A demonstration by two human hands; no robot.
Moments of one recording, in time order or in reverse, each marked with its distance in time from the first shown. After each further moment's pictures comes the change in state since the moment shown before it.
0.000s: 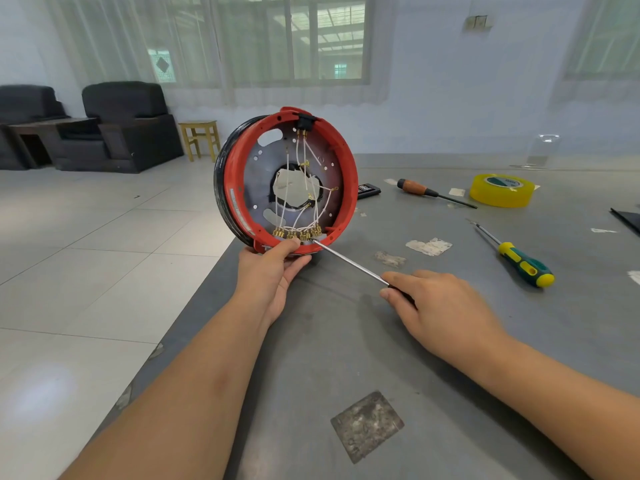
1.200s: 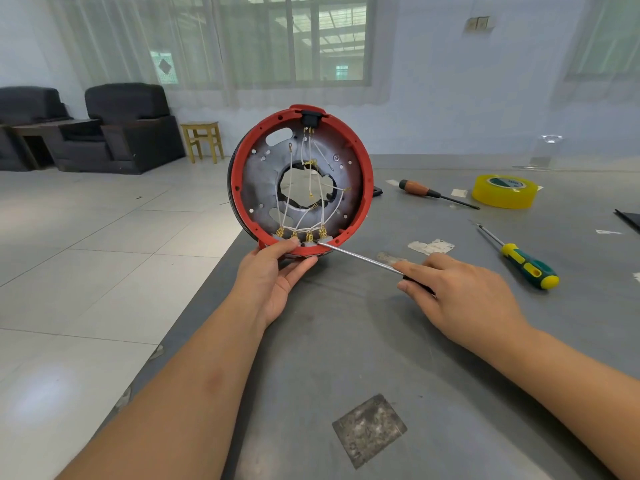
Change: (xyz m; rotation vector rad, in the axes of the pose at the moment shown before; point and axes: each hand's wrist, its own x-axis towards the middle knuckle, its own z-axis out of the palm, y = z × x) left_hand -0.001 0.006 -0.006 -0.078 -0.062 -0.167; right_hand 0.008 0.026 -0.005 -0.156 0.117 -0.051
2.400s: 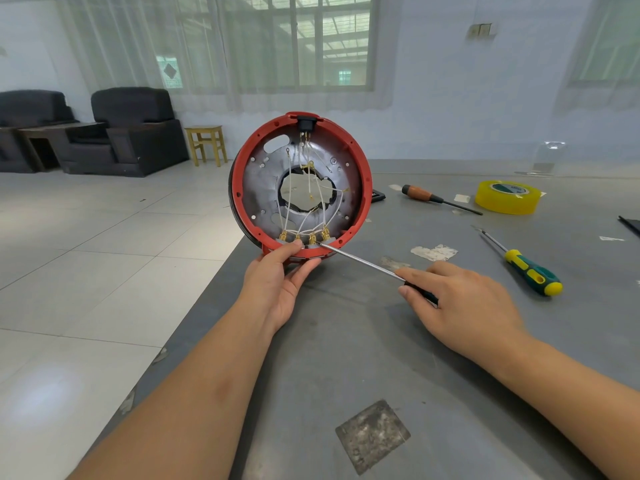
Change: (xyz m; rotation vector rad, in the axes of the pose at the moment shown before) left_hand -0.002 -0.005 0.004 -0.109 0.025 0.012; right_hand -0.003 -0.006 0.000 0.092 0.017 0.061
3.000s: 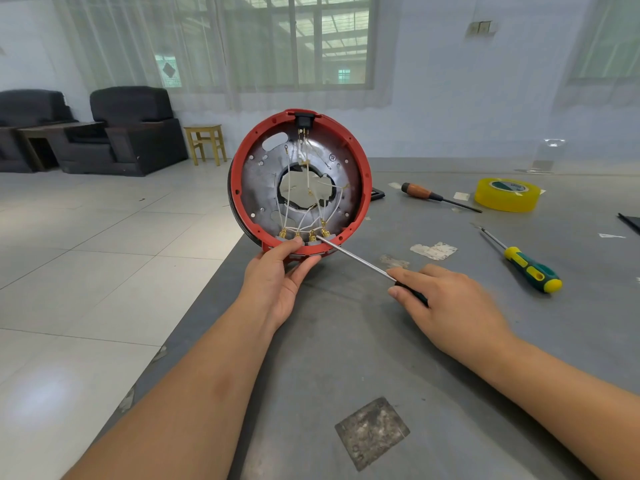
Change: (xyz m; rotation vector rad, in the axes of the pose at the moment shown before) left_hand 0.001 -0.001 0.001 0.005 0.018 0.007; right_hand -0.001 -0.008 0.009 0.144 -0.071 0.016
